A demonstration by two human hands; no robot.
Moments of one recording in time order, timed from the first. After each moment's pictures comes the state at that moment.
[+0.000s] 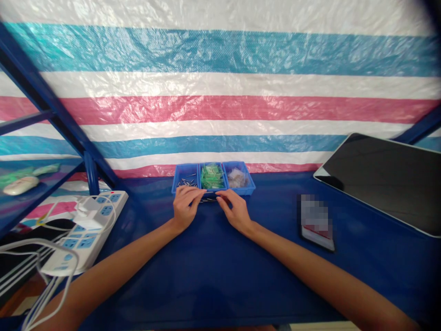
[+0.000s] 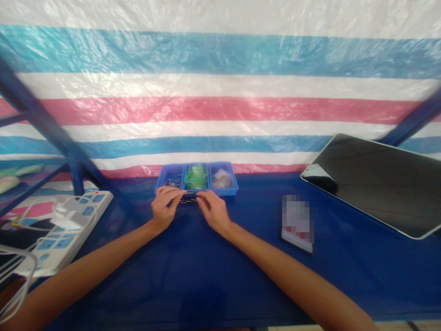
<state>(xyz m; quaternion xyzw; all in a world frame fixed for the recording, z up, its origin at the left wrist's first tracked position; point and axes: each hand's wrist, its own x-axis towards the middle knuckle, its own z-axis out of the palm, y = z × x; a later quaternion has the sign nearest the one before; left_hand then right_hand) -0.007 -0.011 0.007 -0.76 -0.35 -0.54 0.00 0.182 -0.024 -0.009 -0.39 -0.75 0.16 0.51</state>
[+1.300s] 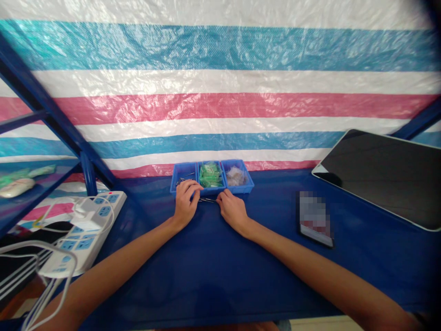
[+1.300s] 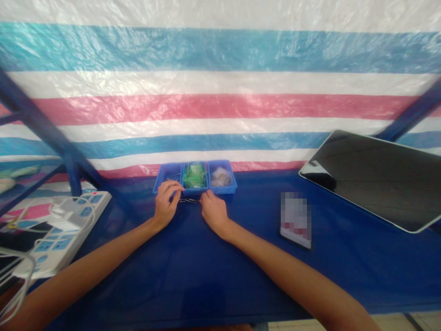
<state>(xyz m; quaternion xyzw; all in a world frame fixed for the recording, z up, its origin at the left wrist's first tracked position) -0.004 -0.005 0.008 -0.77 -0.42 -0.48 -0.01 0.176 -0.018 -0.014 -0.61 -0.78 0.01 0.15</state>
